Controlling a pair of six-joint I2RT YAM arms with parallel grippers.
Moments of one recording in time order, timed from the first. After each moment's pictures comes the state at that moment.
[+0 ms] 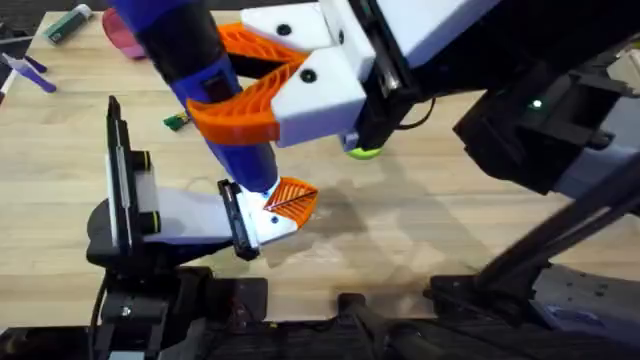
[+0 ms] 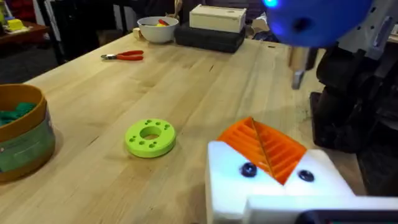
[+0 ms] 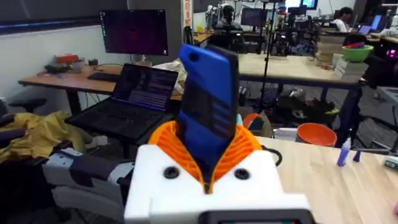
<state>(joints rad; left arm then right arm) -0.02 0.01 0.01 -0.13 1.19 0.08 0.76 1.28 0.92 0.68 -1.02 0.23</state>
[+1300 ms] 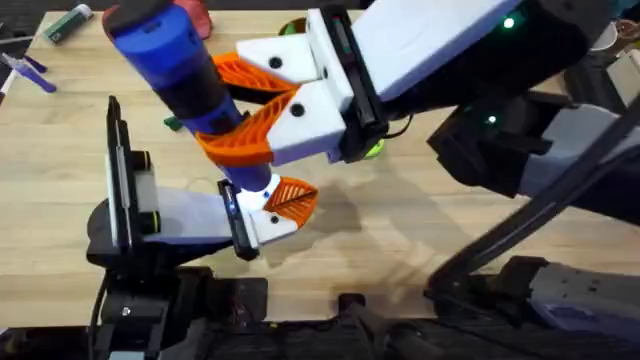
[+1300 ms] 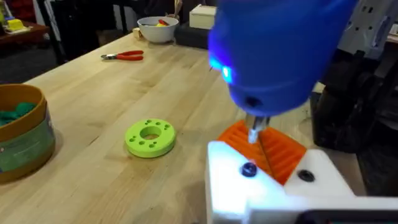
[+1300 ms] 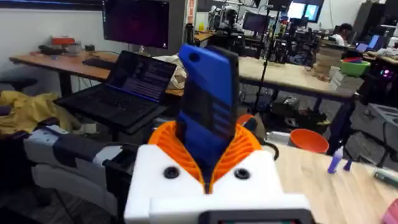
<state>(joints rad) -0.02 0.01 0.01 -0.13 1.19 0.08 0.77 1.34 0.85 0.82 -1.04 0.13</state>
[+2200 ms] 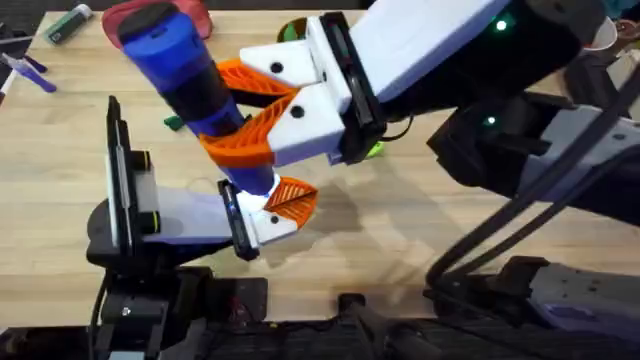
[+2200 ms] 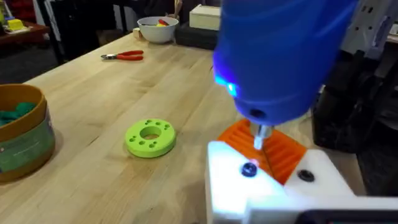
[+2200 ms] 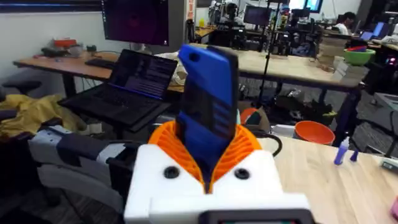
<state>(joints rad) -0.02 0.01 0.01 -0.13 1.19 0.08 0.77 1.34 0.85 0.80 -1.04 0.15</state>
